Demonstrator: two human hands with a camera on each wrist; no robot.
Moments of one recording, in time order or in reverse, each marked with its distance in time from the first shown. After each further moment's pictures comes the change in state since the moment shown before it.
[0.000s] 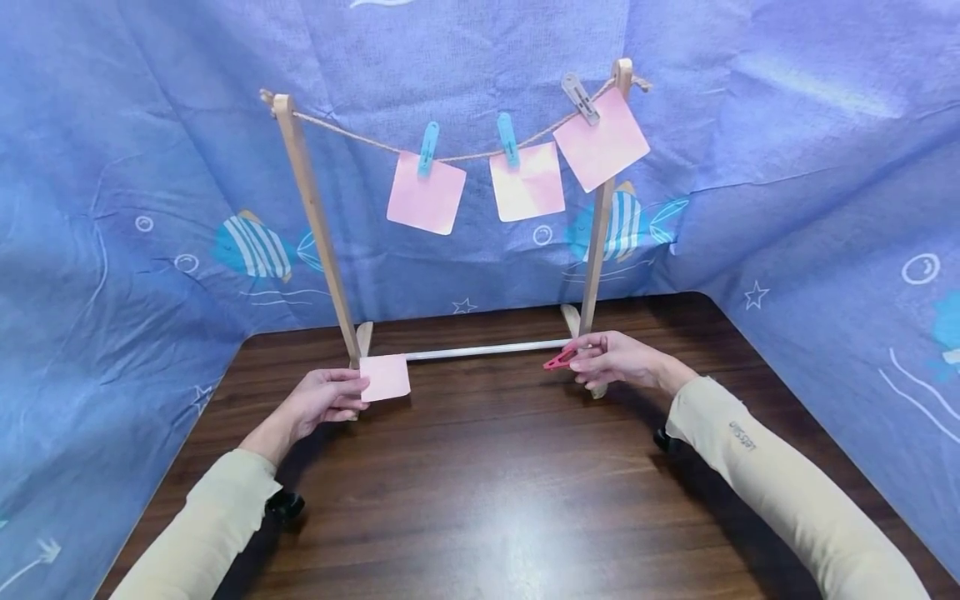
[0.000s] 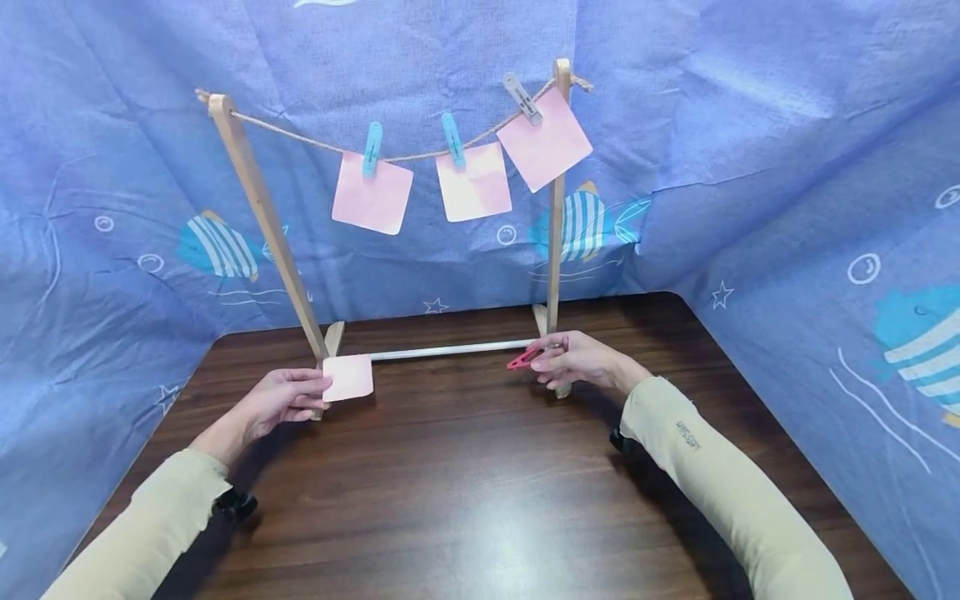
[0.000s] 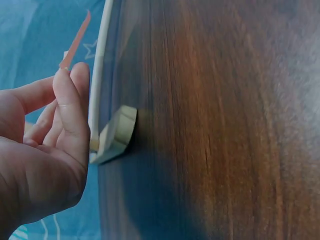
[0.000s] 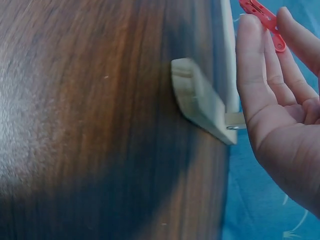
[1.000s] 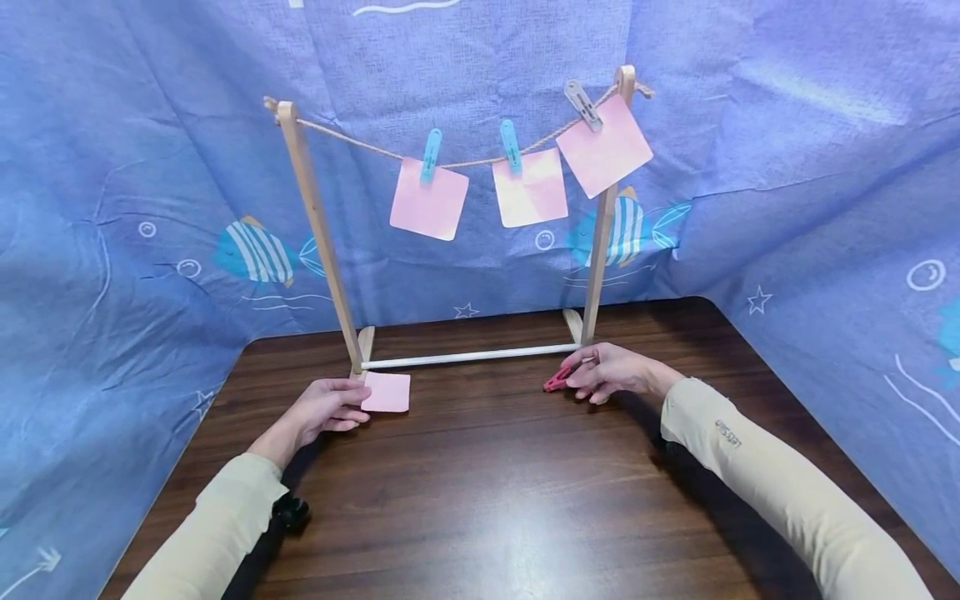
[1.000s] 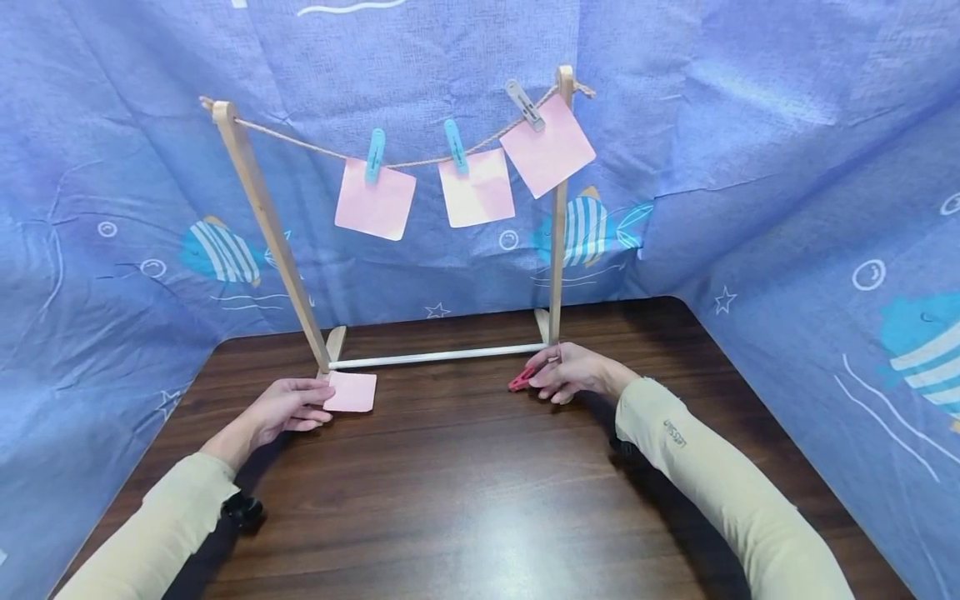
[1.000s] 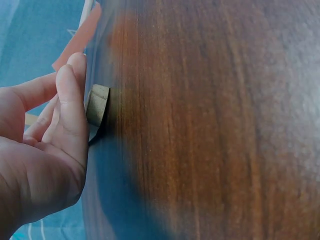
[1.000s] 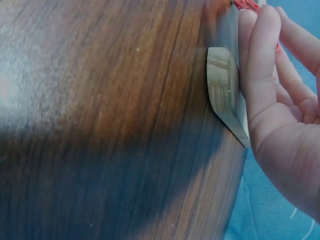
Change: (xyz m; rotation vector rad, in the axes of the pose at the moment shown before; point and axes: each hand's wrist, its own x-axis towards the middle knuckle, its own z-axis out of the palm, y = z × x) left_hand 0.012 -0.018 -0.004 0.040 0.024 -0.017; right_hand 0.018 0.012 0.005 -0.089 0.027 0.129
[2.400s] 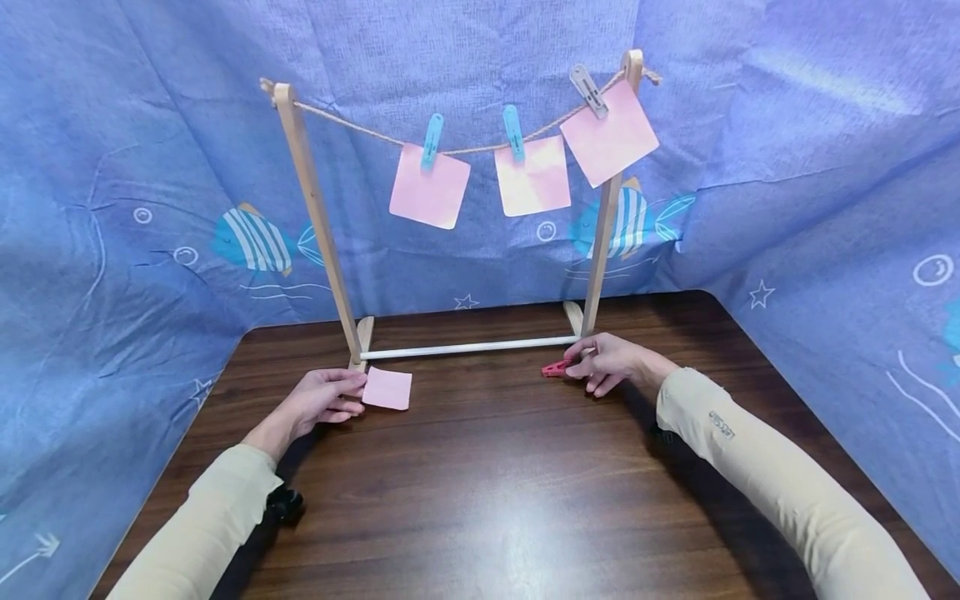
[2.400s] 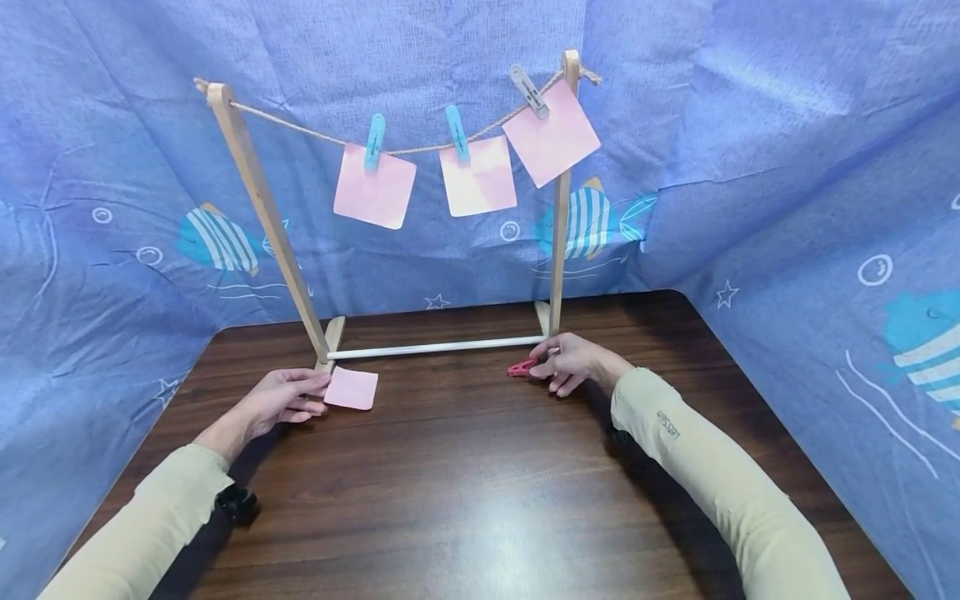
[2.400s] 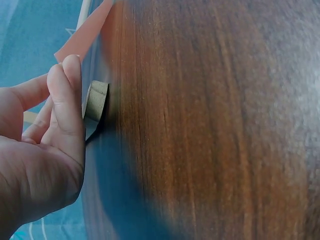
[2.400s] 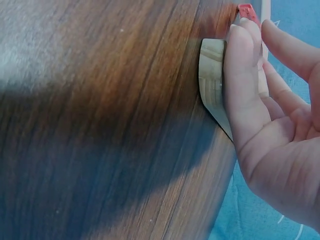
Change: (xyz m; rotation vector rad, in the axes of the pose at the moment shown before) left_hand -0.002 0.000 -0.005 -0.013 0.001 0.014; right_hand 0.002 -0.009 0.002 -0.144 0.109 0.109
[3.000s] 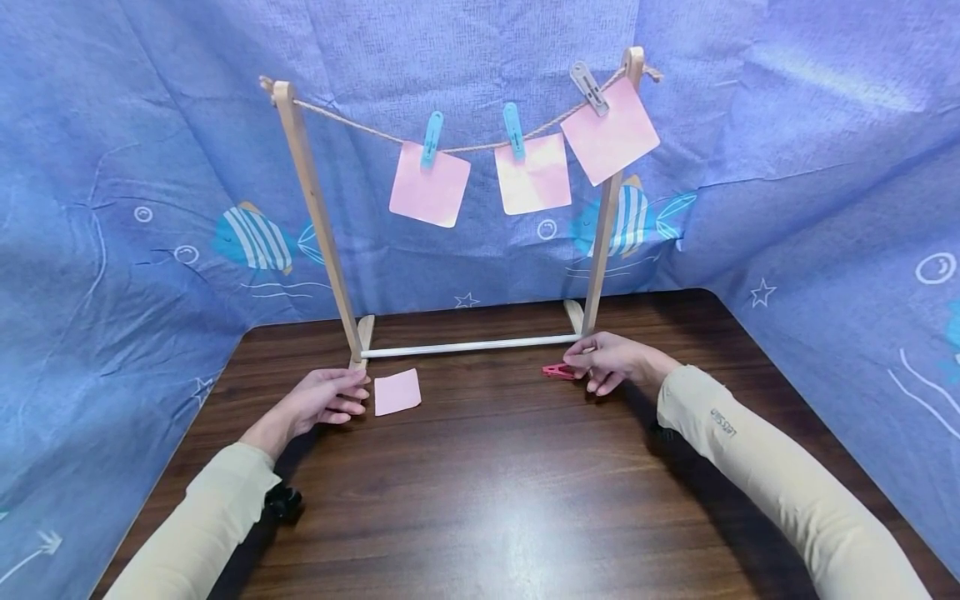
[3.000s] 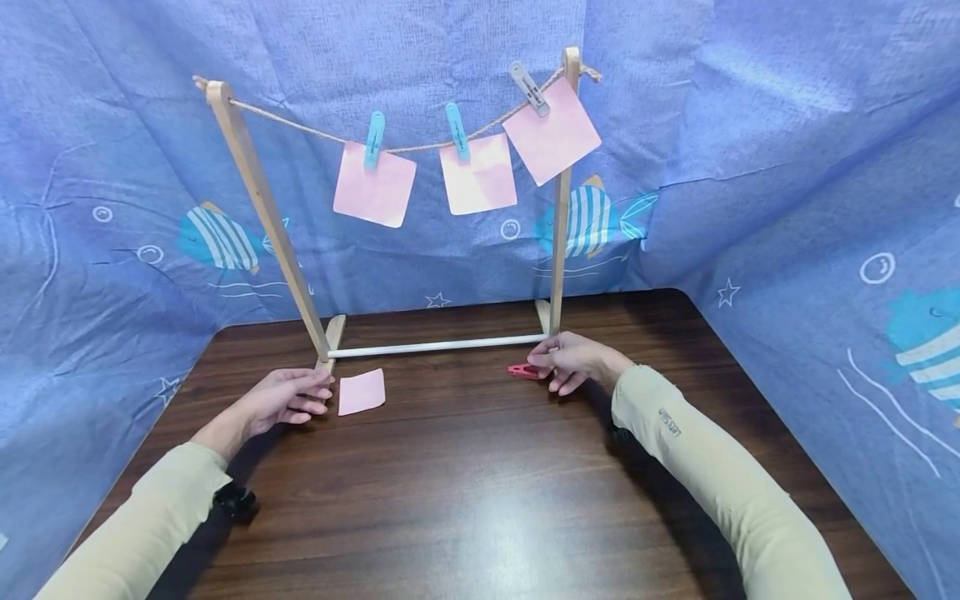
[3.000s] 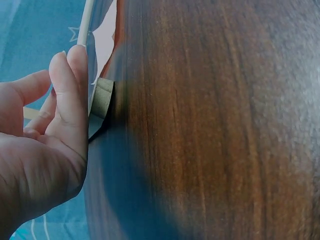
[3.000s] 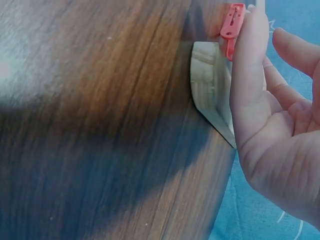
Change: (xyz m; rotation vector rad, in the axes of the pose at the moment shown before) left_hand -0.005 0.004 -0.002 0.025 -0.094 -0.009; right_hand -0.003 -0.004 -0.002 0.014 -0.047 0.010
